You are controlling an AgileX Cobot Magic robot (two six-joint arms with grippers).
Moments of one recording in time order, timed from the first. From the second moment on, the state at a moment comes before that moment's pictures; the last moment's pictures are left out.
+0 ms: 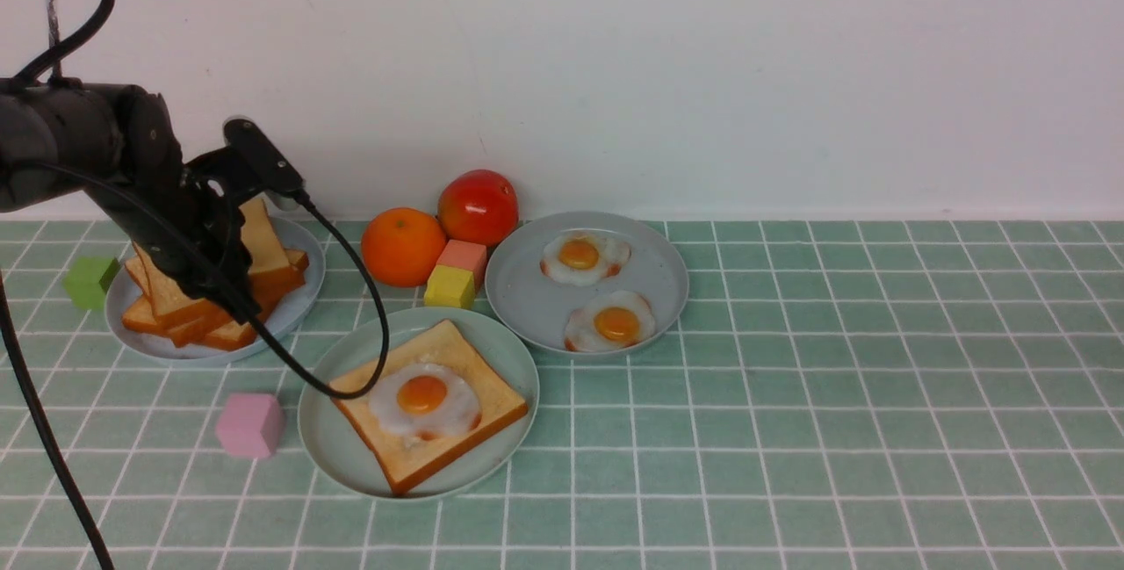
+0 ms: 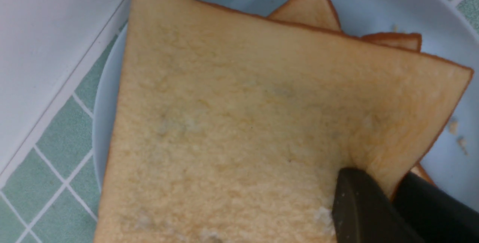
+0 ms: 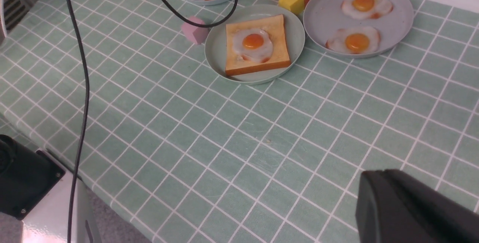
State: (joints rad) right arm 0.64 0.63 -1.13 0.14 1.15 0.11; left arm 0.01 2.06 -1.52 0.03 0.62 0.81
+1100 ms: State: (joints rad) right arm 0.64 0.63 -1.13 0.17 1.24 0.05; left arm -0.63 1.88 -1.43 0.31 0.91 0.04
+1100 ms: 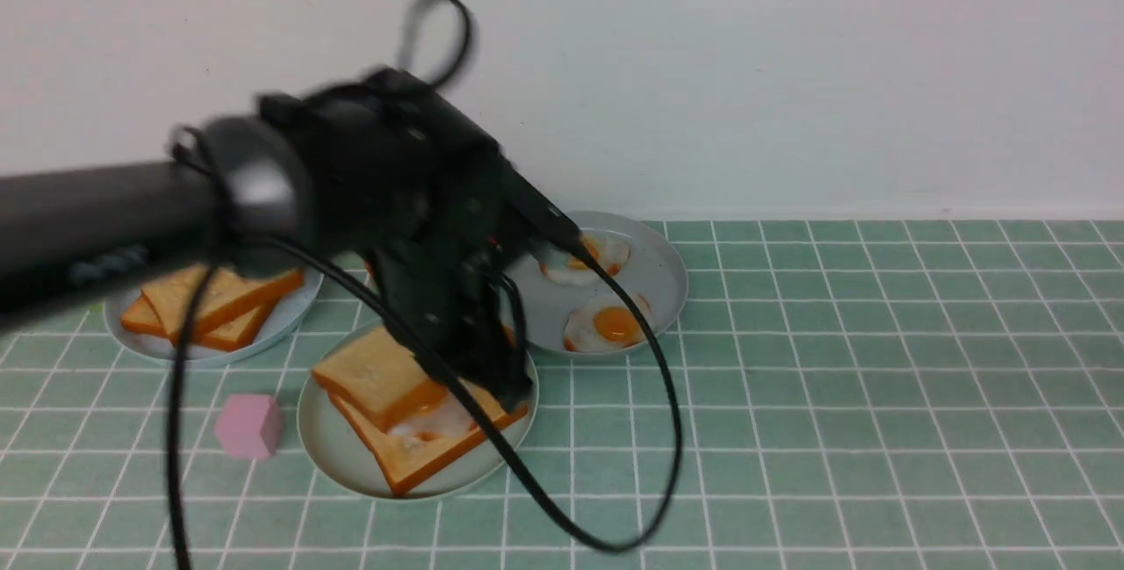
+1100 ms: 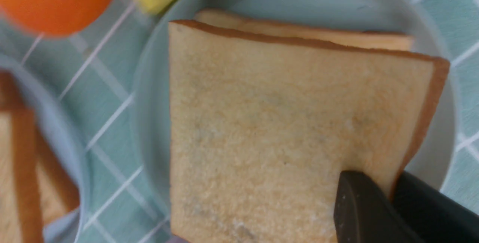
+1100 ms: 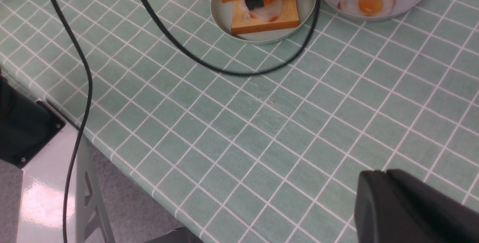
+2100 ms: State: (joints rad) right arm 0.64 0.63 -1.13 0.19 1.26 0.05; left arm -0.65 1.95 -1.43 0.33 0.96 0.01
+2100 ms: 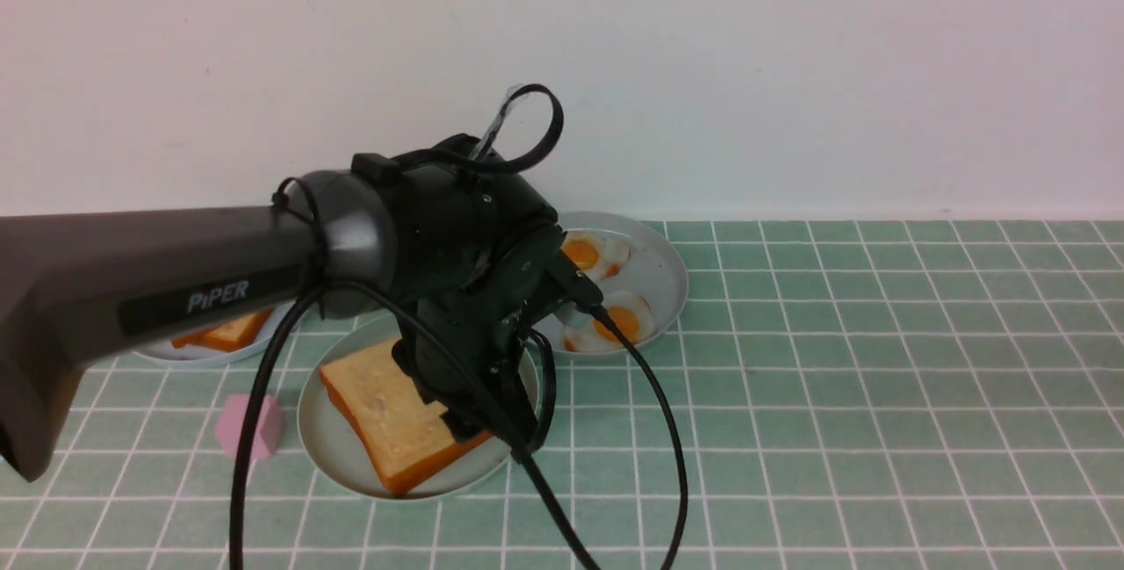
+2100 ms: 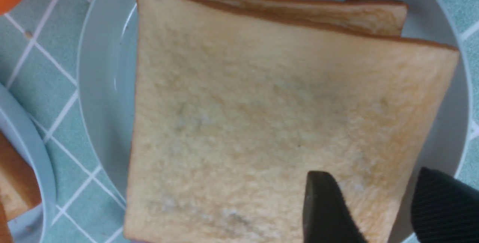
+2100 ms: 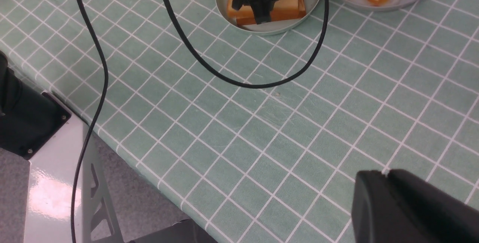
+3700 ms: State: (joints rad) right arm 0.64 0.33 -0.62 0.01 0.71 0.24; left arm -0.74 0.12 -0.16 -0.07 0.20 -0.13
